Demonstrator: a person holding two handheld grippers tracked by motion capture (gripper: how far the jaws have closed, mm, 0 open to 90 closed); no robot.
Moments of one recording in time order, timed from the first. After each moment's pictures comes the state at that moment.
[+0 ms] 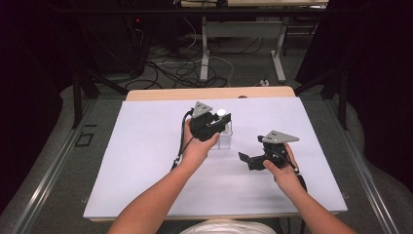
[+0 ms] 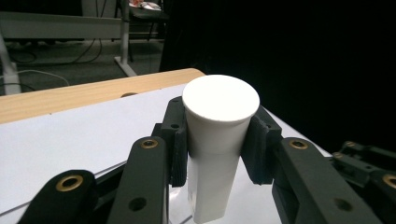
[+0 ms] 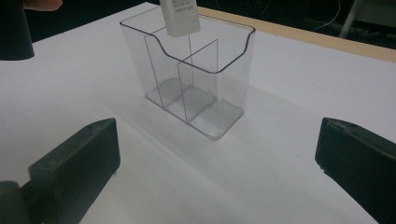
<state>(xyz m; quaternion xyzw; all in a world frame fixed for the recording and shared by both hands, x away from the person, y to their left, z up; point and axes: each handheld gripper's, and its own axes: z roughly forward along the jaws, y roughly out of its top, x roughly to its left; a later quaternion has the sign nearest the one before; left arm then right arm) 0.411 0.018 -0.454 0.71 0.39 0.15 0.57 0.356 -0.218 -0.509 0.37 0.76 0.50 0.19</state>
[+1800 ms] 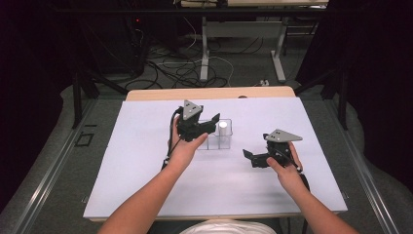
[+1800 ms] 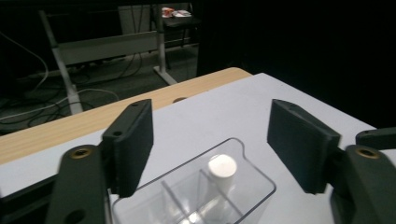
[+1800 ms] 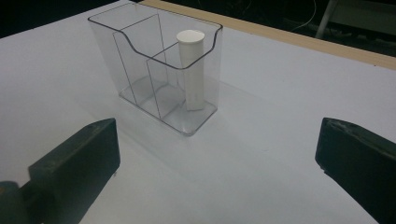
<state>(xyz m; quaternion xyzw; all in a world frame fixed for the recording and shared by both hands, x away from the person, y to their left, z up) 0.406 0.064 -0.443 0.72 0.38 0.24 0.53 0.361 -0.229 -0.510 0.38 0.75 0.48 0.22</state>
